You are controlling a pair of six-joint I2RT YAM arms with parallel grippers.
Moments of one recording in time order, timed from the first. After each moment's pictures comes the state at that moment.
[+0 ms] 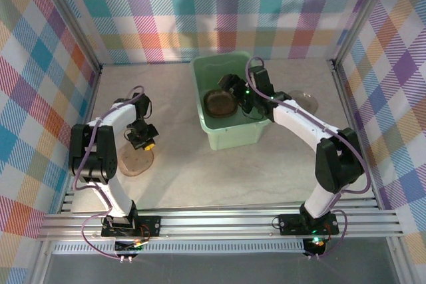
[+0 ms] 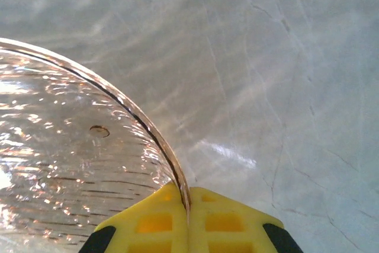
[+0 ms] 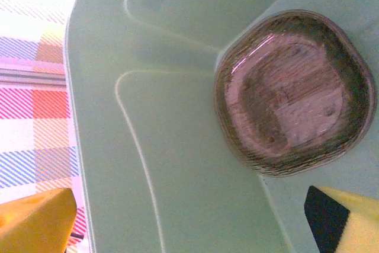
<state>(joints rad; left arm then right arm) -0.06 1.75 1.17 -1.00 0.05 -0.63 0.51 1.68 1.31 -0.21 -0.16 1.06</state>
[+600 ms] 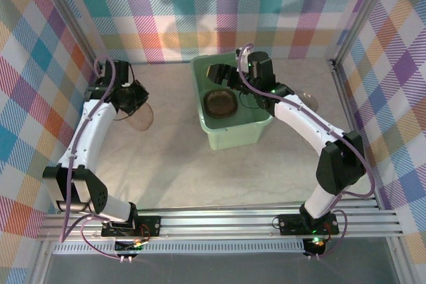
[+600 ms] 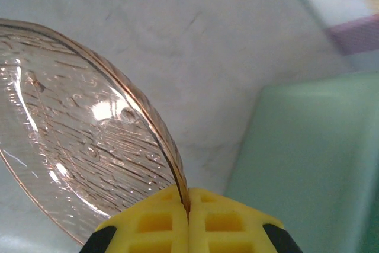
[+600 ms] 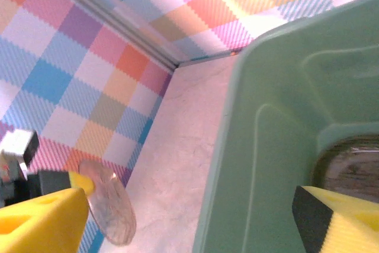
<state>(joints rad) -0.06 1.45 1.44 -0.88 0.09 -0.84 0.53 1.67 1.45 -0.08 -0.34 0.64</state>
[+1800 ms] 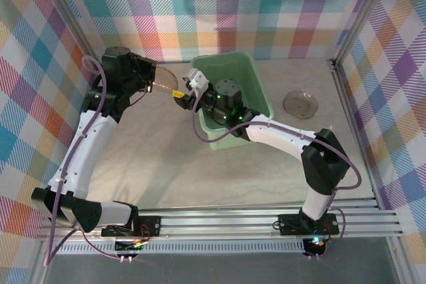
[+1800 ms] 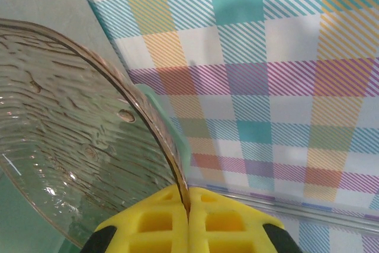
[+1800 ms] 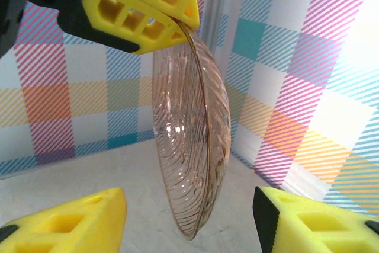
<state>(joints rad) -0.25 1.33 1.51 -0.55 0.03 -1.40 0.84 1.75 1.31 0.45 -0.13 -0.16</state>
